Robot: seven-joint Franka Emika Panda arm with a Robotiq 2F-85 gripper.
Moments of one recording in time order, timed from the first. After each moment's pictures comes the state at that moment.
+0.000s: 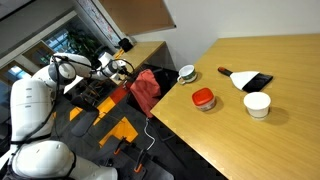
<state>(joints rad) 0.46 0.83 0.08 -1.48 -0.13 2.66 0.82</state>
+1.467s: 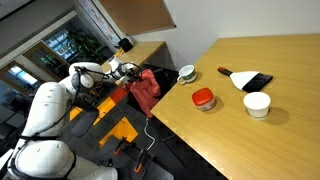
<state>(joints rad) 0.48 1.12 0.04 -1.13 -0.11 2.60 0.75</state>
